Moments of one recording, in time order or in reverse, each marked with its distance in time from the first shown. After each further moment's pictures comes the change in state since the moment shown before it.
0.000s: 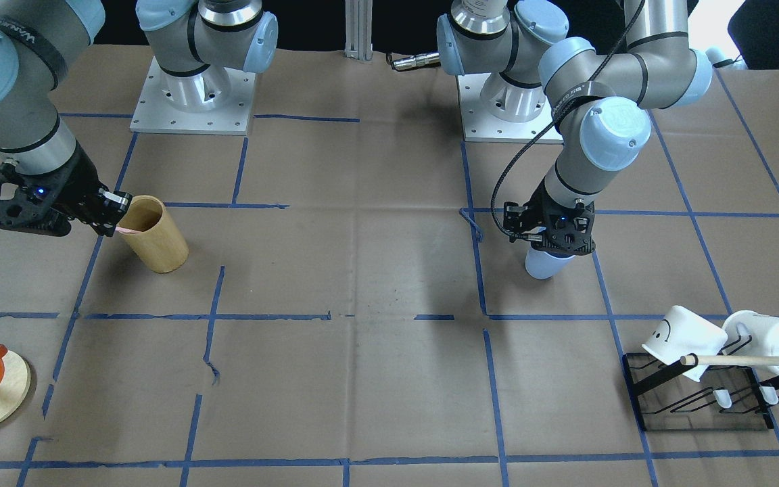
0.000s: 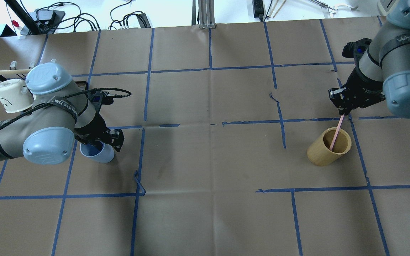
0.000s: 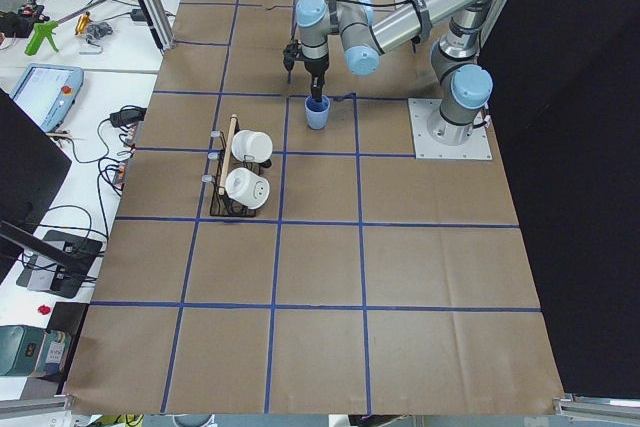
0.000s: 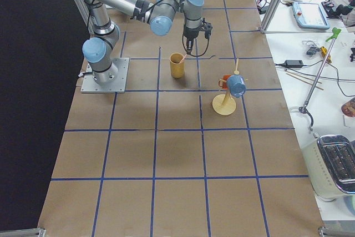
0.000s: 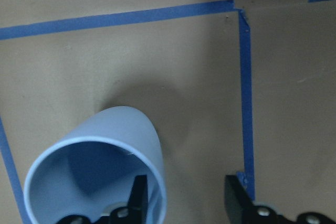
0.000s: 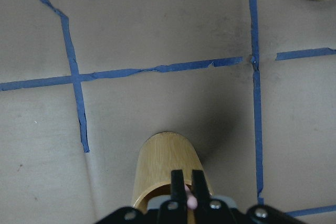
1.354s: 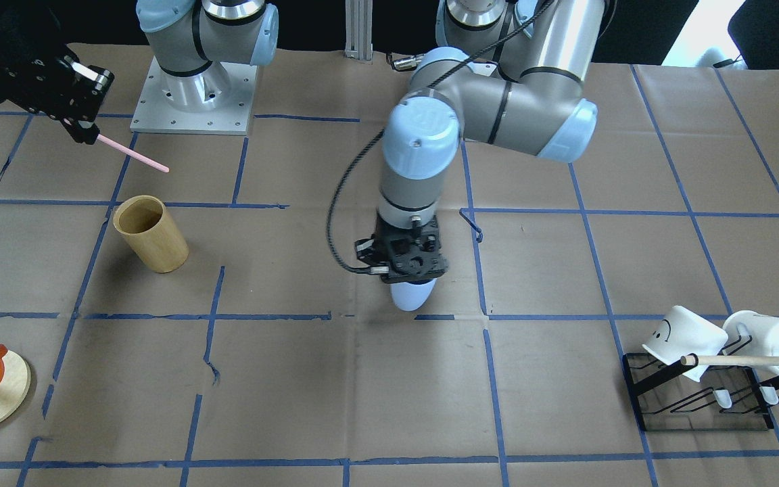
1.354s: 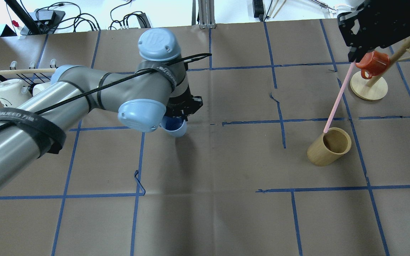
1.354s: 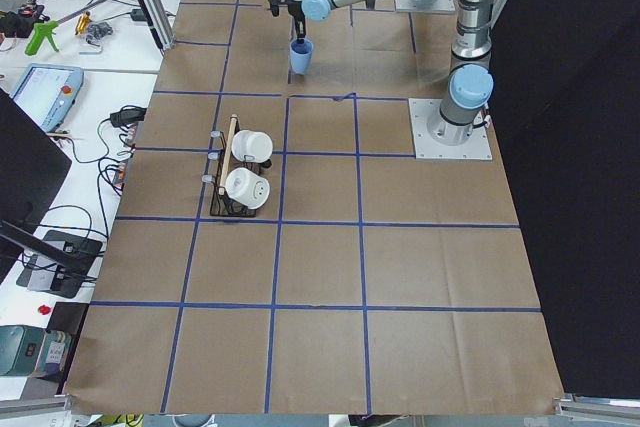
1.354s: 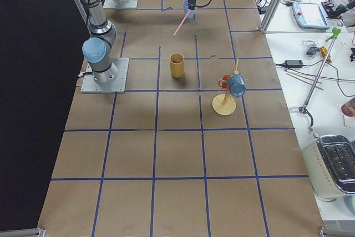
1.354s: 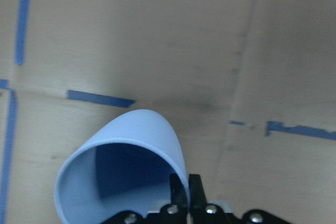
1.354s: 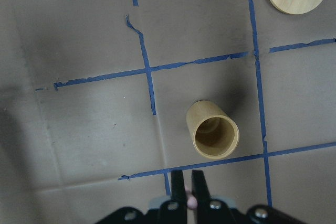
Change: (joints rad) left arm -0.504 -0.303 0.440 0.004 -0.020 -0.783; right arm 0.145 0.011 -0.535 0.558 0.041 0.202
